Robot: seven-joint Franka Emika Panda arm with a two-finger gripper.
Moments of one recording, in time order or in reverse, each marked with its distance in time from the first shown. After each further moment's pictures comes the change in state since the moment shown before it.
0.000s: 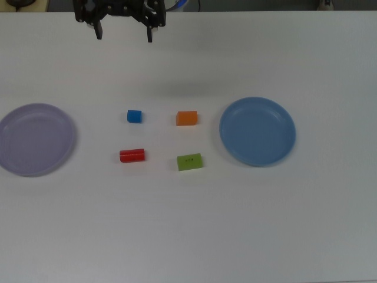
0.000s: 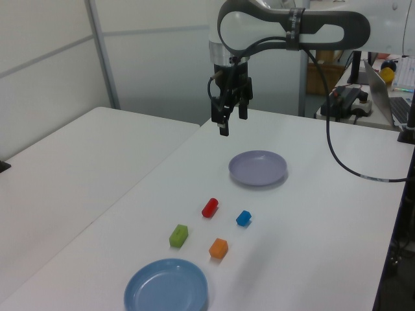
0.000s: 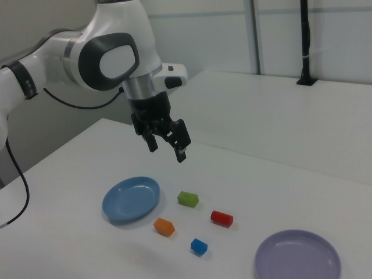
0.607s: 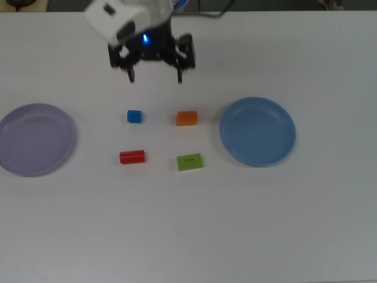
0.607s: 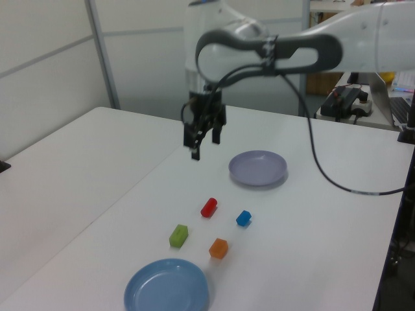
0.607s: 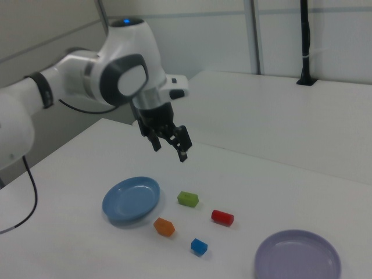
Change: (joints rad) arm 0.040 0.128 0.033 -0.004 0.053 0.186 0.056
